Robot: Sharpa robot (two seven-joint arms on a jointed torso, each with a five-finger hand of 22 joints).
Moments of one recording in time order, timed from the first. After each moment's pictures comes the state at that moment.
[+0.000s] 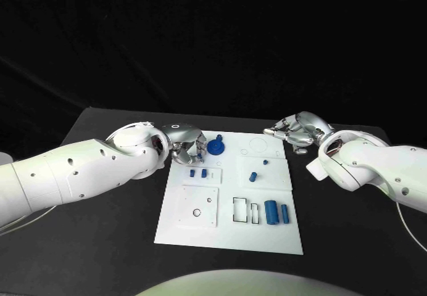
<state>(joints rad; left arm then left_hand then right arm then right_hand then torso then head) 1.20 -0.75 -0.05 1.40 -1.57 -0.14 0.05 1.47 -0.21 0.60 0.04 0.30 0.95 0.15 0.33 0.29 1.01 0.09 0.50 0.14 1.27 0.02 1.39 0.85 0.15 1.11 0.13 1.28 0.96 1.26 -0.90 -0.14 1.55 -0.80 -0.45 -0.05 1.19 0.03 -0.16 0.29 0.29 0.83 0.16 0.31 0.41 1.32 0.08 1.30 1.25 1.47 0.00 1.50 1.31 0.08 1.35 0.11 1.17 1.28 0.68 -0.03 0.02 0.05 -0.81</state>
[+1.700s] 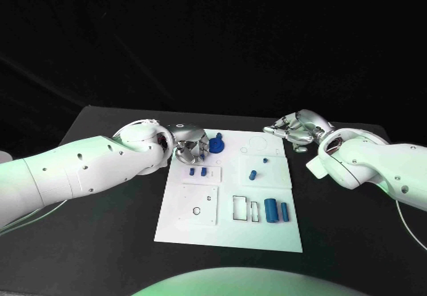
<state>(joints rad) 1.20 -0.70 -0.05 1.34 -1.55 -0.07 0.07 1.46 -0.21 0.60 0.04 0.30 0.95 0.15 0.32 0.30 1.02 0.09 0.49 0.14 1.27 0.02 1.39 0.84 0.15 1.11 0.13 1.27 0.95 1.26 -0.90 -0.14 1.55 -0.80 -0.45 -0.05 1.20 0.03 -0.16 0.29 0.29 0.83 0.16 0.31 0.41 1.32 0.08 1.30 1.25 1.47 0.00 1.50 1.31 0.08 1.35 0.11 1.17 1.28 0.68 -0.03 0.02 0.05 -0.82</state>
